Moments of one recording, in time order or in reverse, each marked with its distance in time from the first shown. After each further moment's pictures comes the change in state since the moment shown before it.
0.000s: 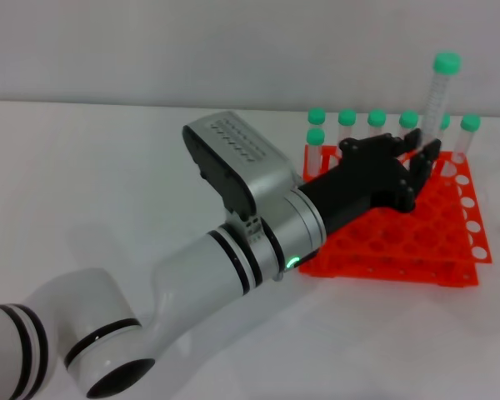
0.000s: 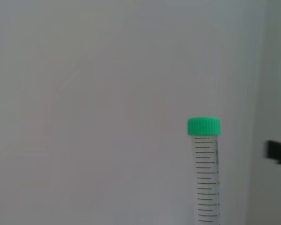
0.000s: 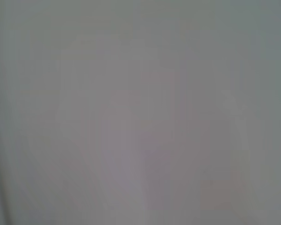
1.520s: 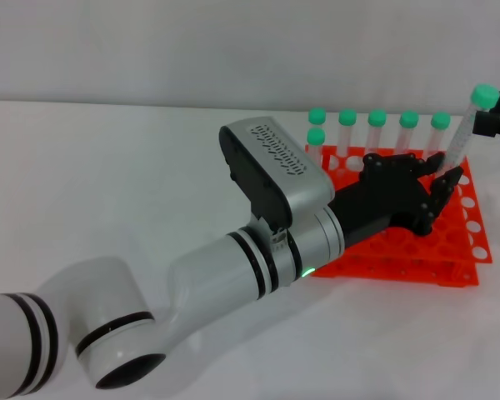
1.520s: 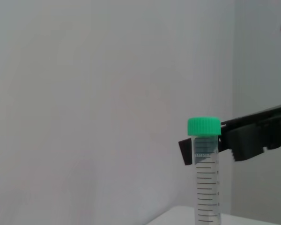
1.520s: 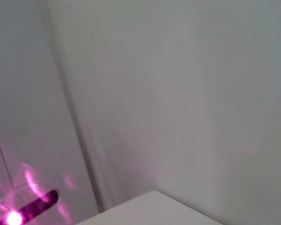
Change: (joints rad) left arm -0.027 0.002 -0.011 0.028 0.077 -0.099 0.057; right arm 0.250 -0.015 -0.057 -0.172 -0.389 -0.044 0.279
